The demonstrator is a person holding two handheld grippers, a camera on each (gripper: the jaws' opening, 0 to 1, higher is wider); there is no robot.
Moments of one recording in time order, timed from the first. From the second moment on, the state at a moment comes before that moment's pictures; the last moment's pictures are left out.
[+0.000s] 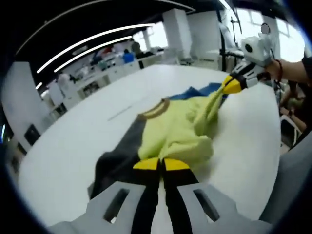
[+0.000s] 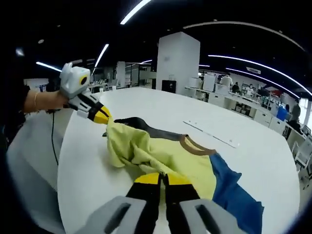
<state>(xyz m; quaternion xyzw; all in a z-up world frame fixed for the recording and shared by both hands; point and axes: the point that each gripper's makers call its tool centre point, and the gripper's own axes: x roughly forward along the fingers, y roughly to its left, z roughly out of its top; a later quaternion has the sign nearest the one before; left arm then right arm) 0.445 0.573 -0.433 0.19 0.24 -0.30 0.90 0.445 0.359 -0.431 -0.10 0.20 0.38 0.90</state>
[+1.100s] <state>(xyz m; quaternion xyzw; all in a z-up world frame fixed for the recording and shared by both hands) 0.523 0.602 -0.502 0.13 0.31 -0.22 0.91 0.539 0.312 -0.519 -0.07 0.32 0.21 0.92</state>
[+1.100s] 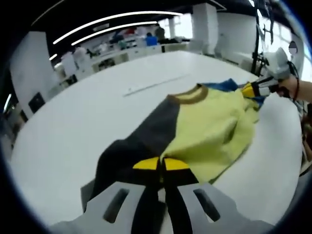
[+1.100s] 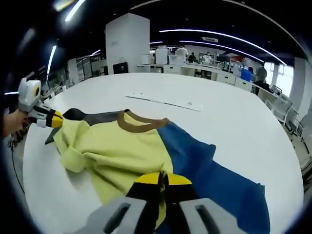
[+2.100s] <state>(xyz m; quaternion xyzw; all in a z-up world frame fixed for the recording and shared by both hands) 0.478 0.603 -0.498 0.10 0.30 -0.22 0.92 0.481 0.315 -0.483 0.02 0.32 0.14 0.94</state>
